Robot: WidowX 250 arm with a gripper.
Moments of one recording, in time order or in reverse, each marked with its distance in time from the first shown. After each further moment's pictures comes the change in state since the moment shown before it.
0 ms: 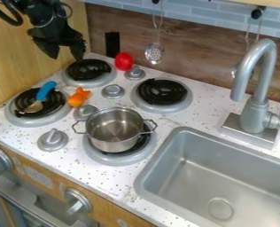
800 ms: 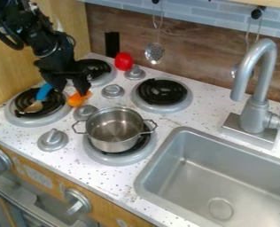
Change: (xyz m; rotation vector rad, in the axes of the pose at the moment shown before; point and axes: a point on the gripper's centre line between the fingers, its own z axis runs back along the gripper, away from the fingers) arm -0.061 -0.053 -0.015 -0.173 0.170 -0.184
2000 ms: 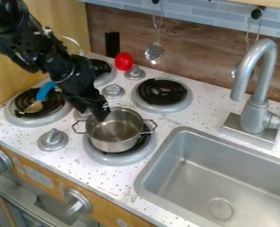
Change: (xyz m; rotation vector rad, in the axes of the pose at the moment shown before) arm -0.025 -0.055 -0.017 -0.129 -0.004 -0.211
